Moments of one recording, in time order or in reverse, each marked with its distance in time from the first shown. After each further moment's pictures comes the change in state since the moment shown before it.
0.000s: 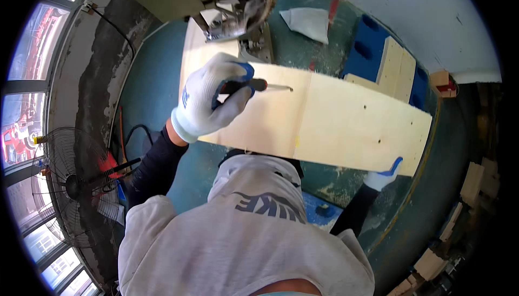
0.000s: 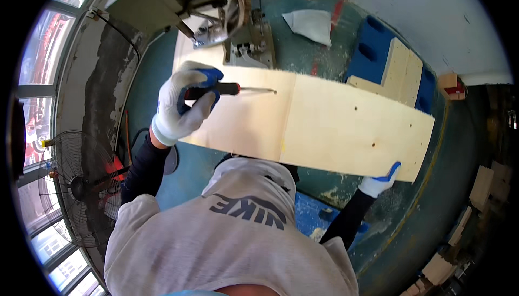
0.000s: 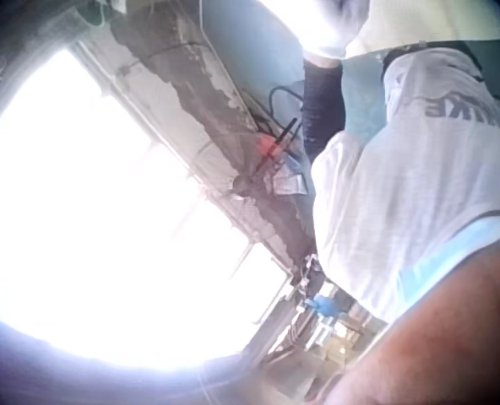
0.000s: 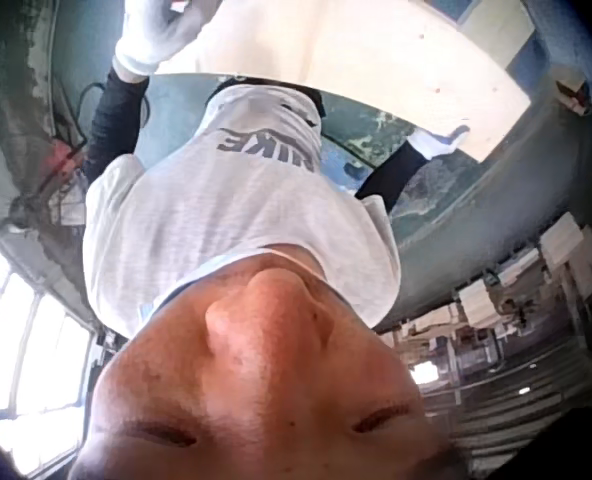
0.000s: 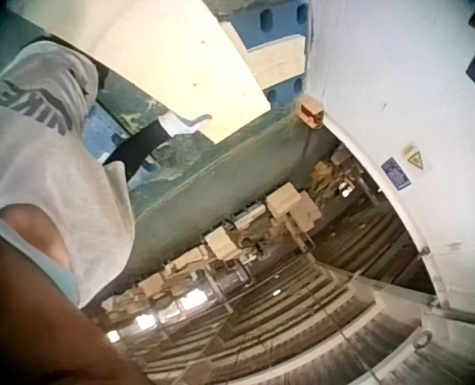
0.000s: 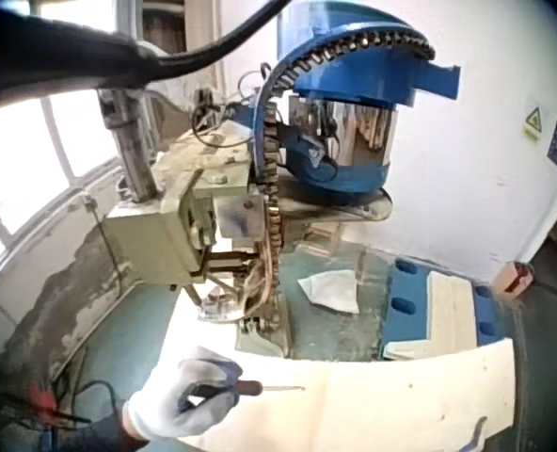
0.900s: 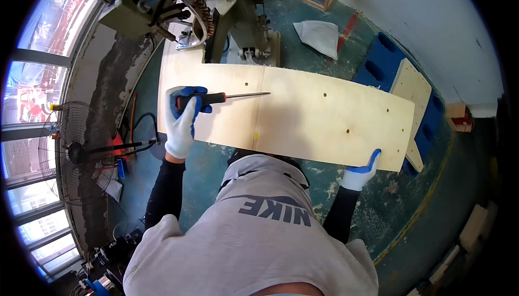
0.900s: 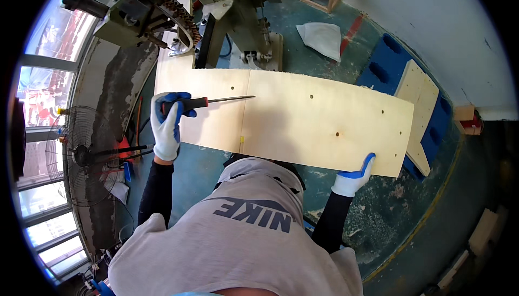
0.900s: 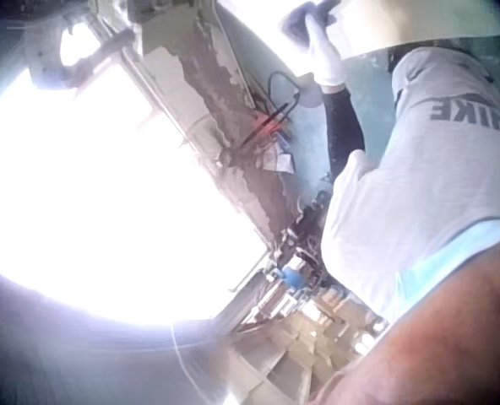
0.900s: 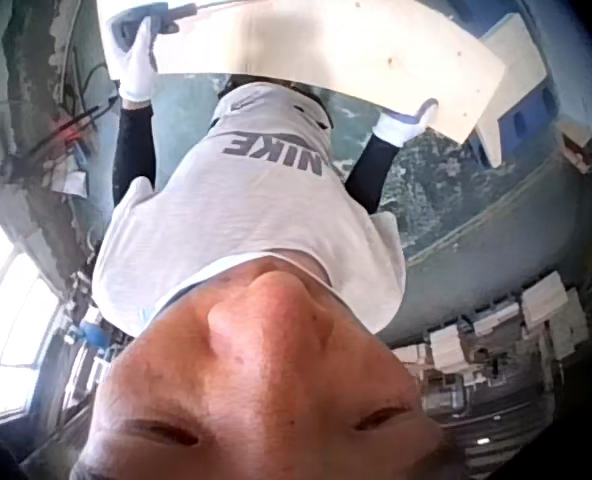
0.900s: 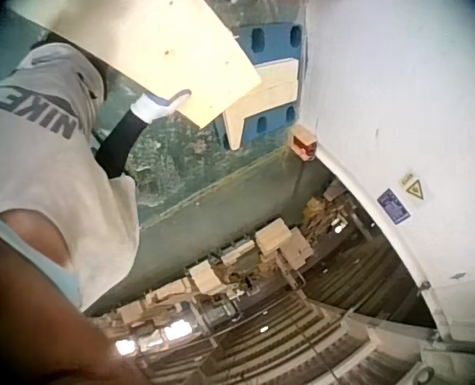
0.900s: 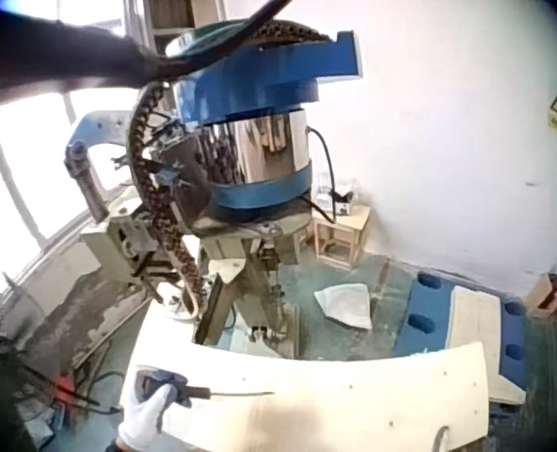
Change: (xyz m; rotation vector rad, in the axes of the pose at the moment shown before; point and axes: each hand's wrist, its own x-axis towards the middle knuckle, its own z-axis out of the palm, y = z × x) left_hand -0.022 0.044 0.134 -0.259 0.519 -0.605; right_hand 0.105 0.024 0.014 0.399 -0.194 0.411
